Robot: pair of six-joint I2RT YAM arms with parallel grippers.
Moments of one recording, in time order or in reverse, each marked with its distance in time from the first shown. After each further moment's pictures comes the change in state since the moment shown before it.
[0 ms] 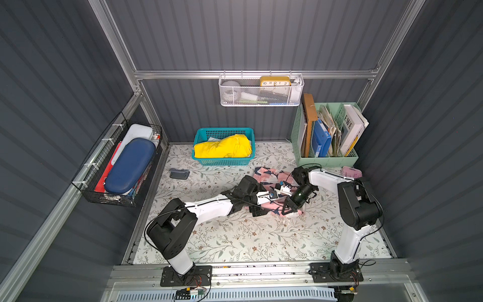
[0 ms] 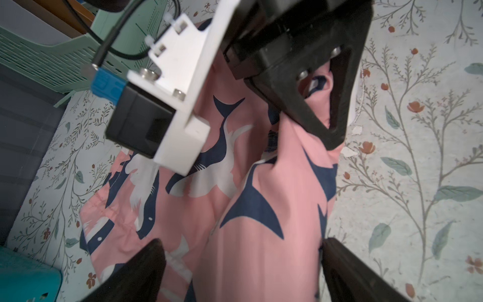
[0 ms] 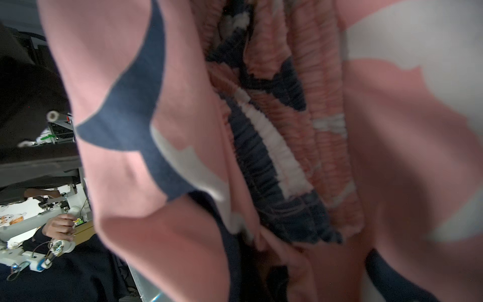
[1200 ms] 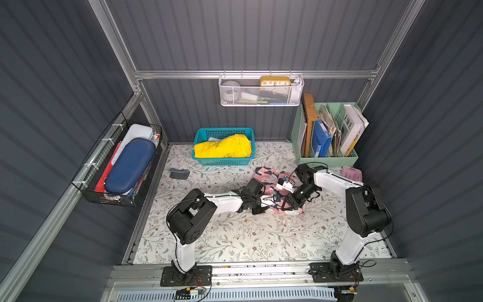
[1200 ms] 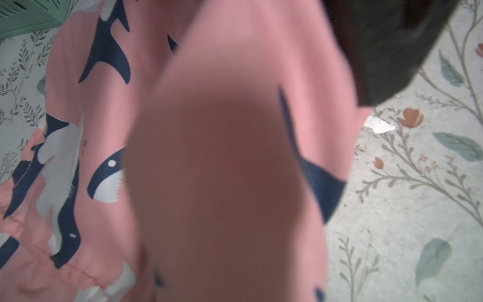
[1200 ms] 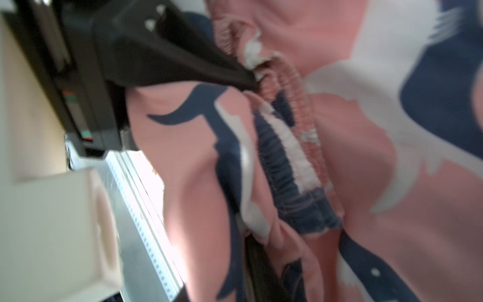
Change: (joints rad) left arm -0.006 0.197 0.103 -0.064 -0.003 -0.001; right arm -0.012 -0.132 -0.064 0.137 0.021 0.128
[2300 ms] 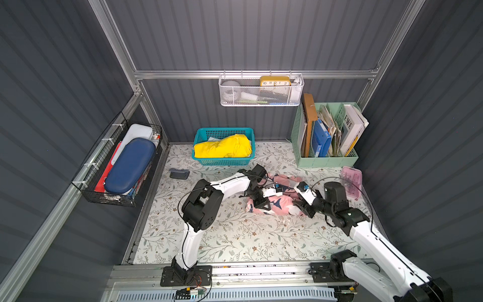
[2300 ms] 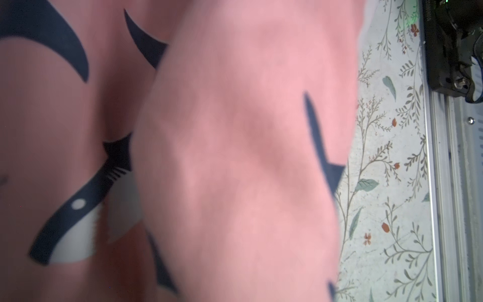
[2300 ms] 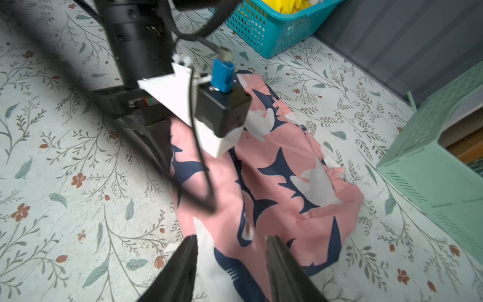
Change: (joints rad) left arm 0.079 0.241 0.486 -0.714 0.310 -0.074; right arm 0.014 -0.889 -0.593 0.645 0.256 -0.147
